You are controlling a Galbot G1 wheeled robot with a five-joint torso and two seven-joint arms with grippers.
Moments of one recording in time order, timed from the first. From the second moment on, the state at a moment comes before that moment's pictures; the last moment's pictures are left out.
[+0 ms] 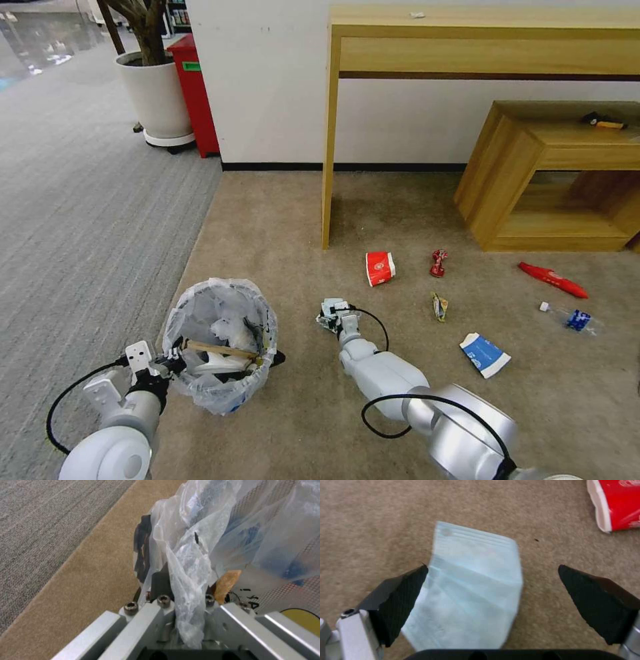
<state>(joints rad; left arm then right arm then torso) 1.61 -1.24 -0.68 -2.16 -0.78 0.40 -0.33 -0.41 1.61 -0.43 0.28 0.70 0.23 0.20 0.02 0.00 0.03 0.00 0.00</state>
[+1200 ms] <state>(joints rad) 1.60 -1.24 -0.67 -2.17 -0.79 0.40 -0.33 -0.36 1.61 -0.42 0.23 0.62 0.19 0.12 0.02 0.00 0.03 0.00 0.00</state>
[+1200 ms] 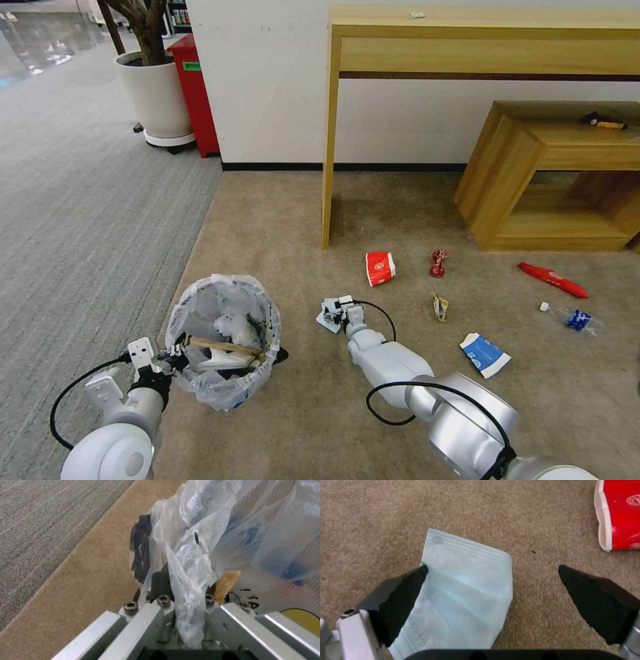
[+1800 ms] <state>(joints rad) 1.59 -1.25 -0.66 -2.16 -0.79 0.39 -0.33 -0.37 1.61 -0.43 0.25 0.61 0.20 0.15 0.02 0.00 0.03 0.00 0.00</state>
